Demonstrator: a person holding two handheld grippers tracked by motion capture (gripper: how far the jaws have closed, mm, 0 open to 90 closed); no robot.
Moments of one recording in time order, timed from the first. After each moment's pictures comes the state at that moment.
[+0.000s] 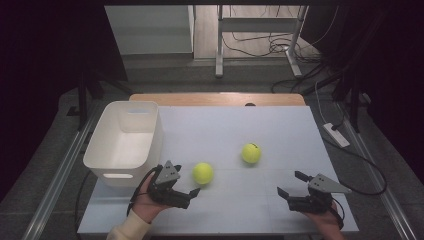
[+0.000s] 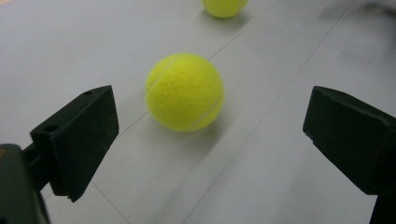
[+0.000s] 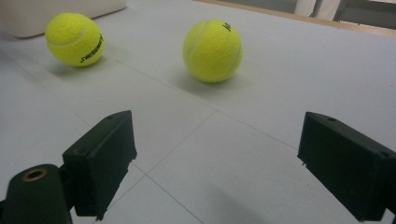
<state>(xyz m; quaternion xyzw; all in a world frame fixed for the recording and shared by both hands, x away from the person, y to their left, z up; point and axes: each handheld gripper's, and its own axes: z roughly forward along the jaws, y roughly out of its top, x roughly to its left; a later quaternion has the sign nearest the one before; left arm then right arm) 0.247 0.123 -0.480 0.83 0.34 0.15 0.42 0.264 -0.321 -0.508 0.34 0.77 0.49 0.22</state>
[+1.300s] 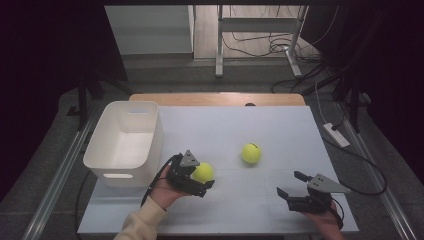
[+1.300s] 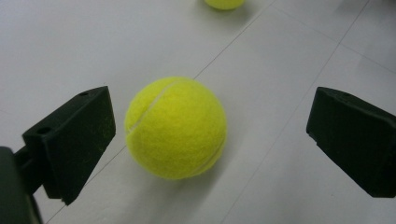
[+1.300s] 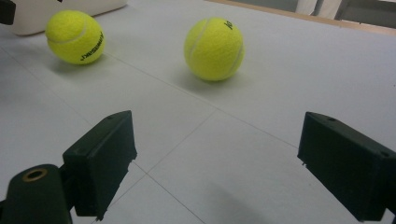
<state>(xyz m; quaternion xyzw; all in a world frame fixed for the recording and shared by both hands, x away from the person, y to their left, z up) 0.289 0.085 -0.482 0.85 0.35 0.11 0.38 0.264 -0.320 -0.508 0.34 0.78 0.49 0.22</state>
